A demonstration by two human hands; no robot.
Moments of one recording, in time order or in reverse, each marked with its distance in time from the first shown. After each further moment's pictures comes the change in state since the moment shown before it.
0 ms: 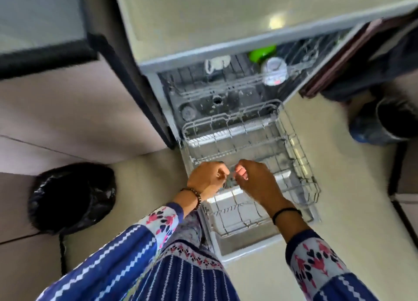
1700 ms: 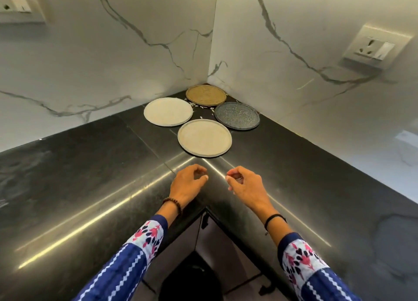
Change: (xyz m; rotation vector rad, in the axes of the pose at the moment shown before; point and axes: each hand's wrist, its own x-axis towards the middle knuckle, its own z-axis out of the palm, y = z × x) left_hand -0.370 -0.357 -0.600 -0.474 1.314 -0.572; right_hand 0.094 -0.839 0.154 0.123 -0.393 -0.930
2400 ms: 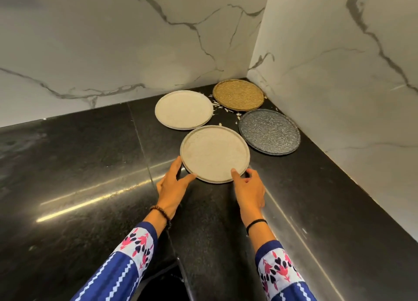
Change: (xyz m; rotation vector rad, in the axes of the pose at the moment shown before) left_hand 0.118 -0.025 0.039 -0.391 0.399 -0.375; right_hand 0.196 0.056 0.038 0.053 0.075 0.352
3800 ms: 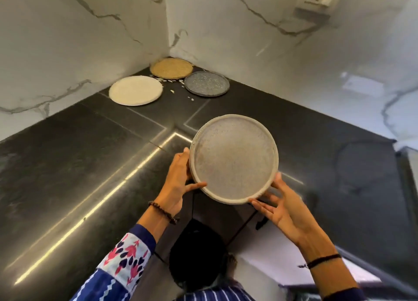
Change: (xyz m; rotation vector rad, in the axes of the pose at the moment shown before) left_hand -0.206 0.023 -0.139 -0.240 -0.640 -0.177; right_hand -0.385 0.084 -0.102 1.073 -0.019 0.334
